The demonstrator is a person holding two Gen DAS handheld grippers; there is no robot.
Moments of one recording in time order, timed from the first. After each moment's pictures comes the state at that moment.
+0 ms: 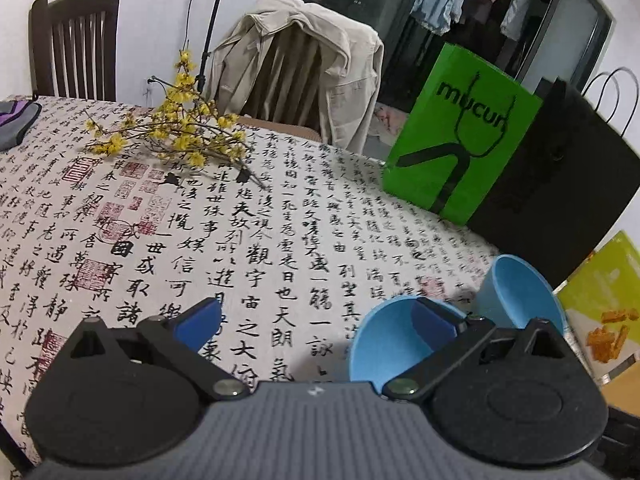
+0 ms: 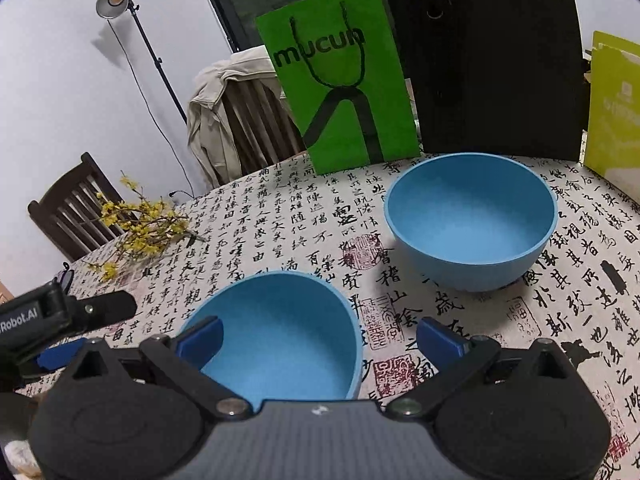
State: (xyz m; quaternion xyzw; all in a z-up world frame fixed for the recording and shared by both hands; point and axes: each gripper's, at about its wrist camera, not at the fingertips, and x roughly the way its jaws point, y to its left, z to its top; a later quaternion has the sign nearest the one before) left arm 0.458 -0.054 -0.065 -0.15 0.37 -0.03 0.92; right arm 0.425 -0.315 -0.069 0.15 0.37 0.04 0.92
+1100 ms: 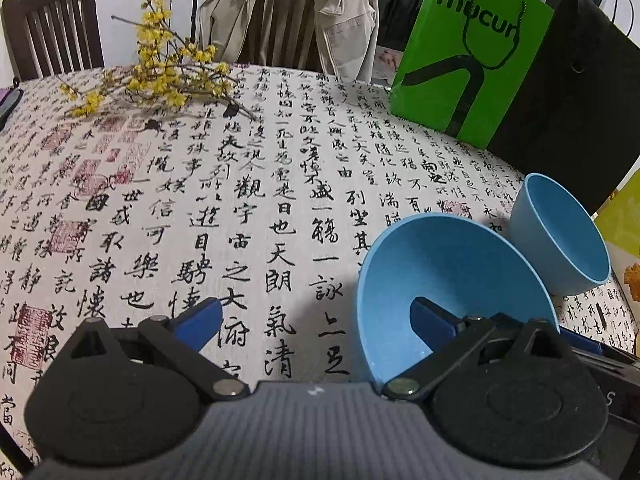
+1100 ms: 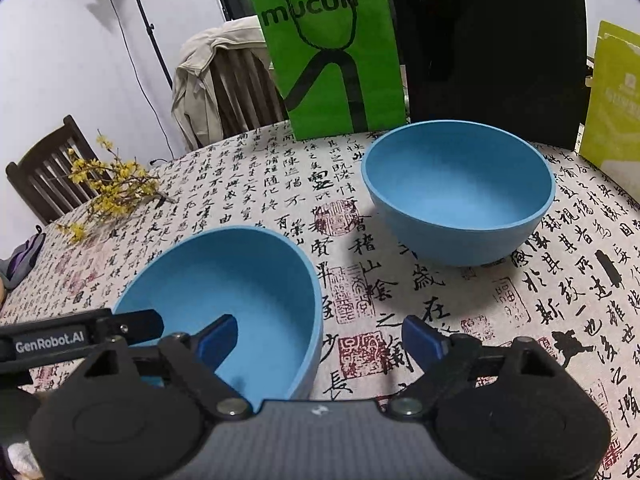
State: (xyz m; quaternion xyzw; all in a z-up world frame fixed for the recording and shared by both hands) left arm 0.474 -0.082 -0.110 -0.10 0.44 -0.03 0.89; right arm 0.434 -0.315 -0.098 0.11 0.40 0.02 0.91
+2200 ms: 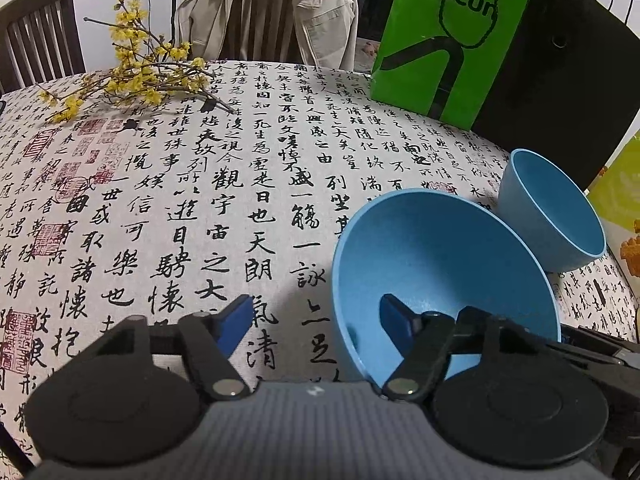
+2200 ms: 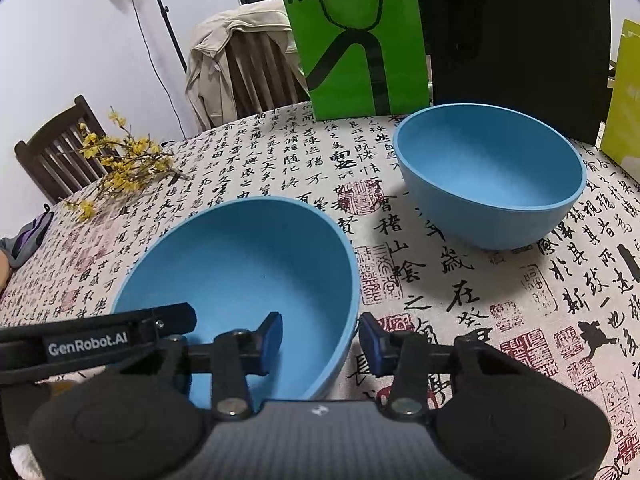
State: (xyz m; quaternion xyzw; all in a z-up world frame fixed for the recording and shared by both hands) left arm 0.470 -0.091 -0.116 -0.07 0.44 -0.06 0.89; right arm 0.436 -0.301 -0.108 0.09 0.42 0.04 0.90
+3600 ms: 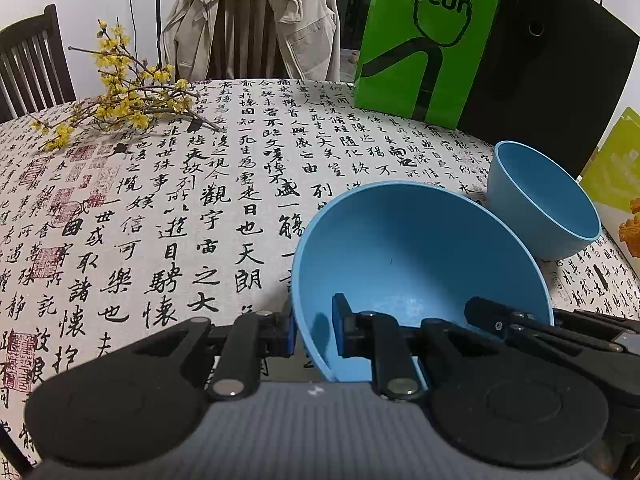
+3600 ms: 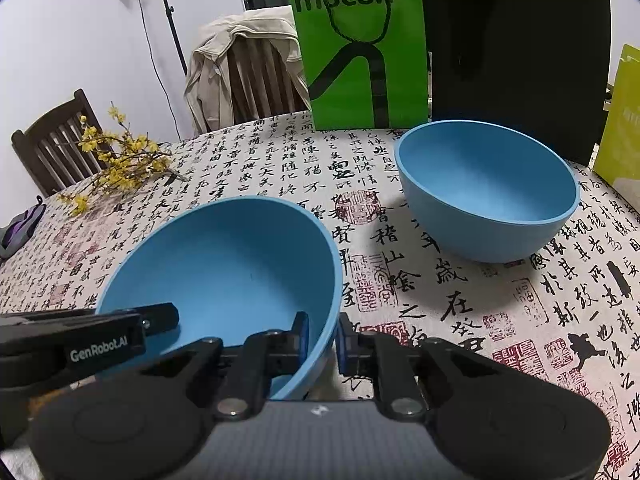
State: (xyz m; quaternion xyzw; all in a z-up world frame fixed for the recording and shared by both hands) left arm 0.463 -0.100 -0.116 -0.04 0.41 -0.07 0.91; right arm 0.432 -0.295 -0.107 0.07 0.40 0.04 0.91
